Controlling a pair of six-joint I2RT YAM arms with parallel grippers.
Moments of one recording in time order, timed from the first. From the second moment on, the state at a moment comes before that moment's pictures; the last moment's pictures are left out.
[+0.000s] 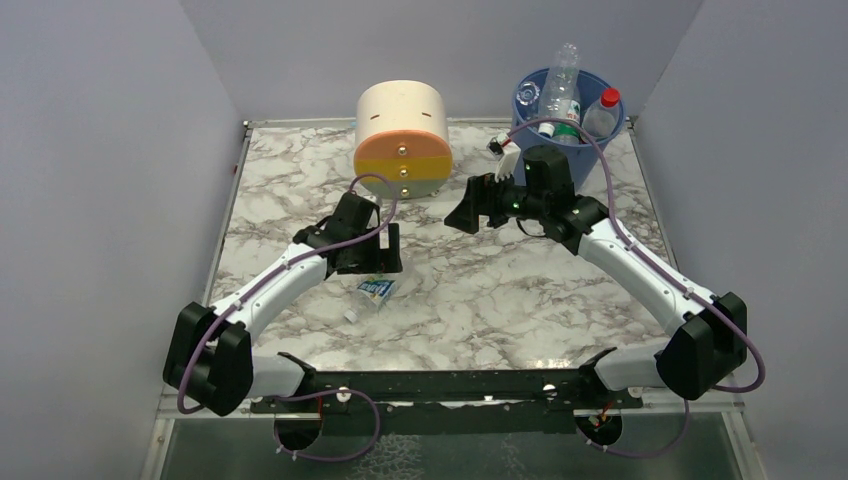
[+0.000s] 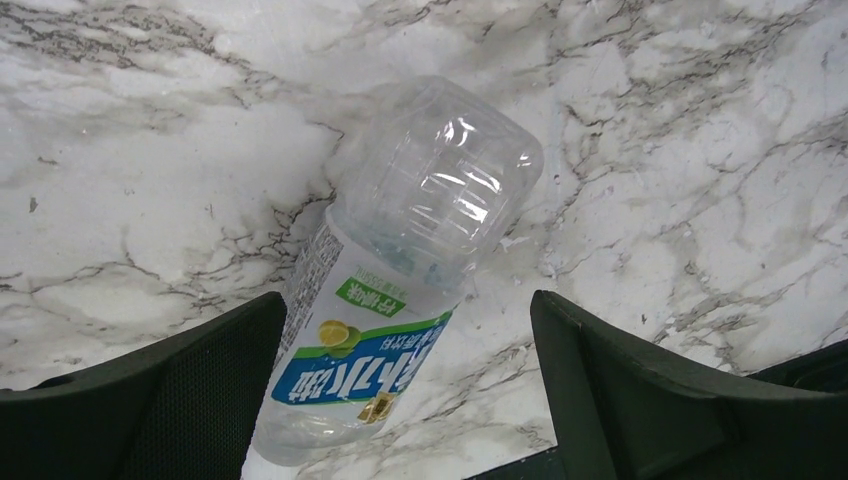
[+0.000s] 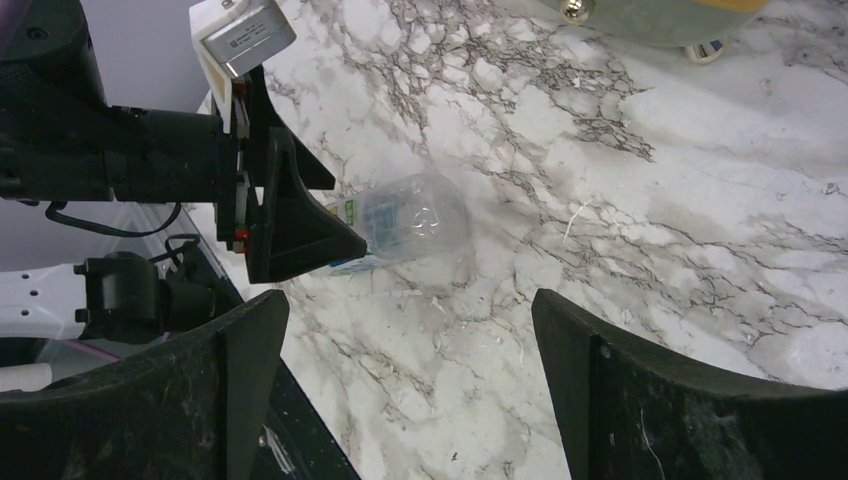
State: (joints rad) left arm -0.48 1.29 0.88 -0.57 0.09 -0.46; right arm 0.53 1.35 1.15 -0.29 -0.46 0.33
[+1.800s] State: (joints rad) left arm -0.60 1.43 0.88 -0.66 0.12 -0.45; right arm 0.53 1.36 1.11 -0.27 -0.46 0.31
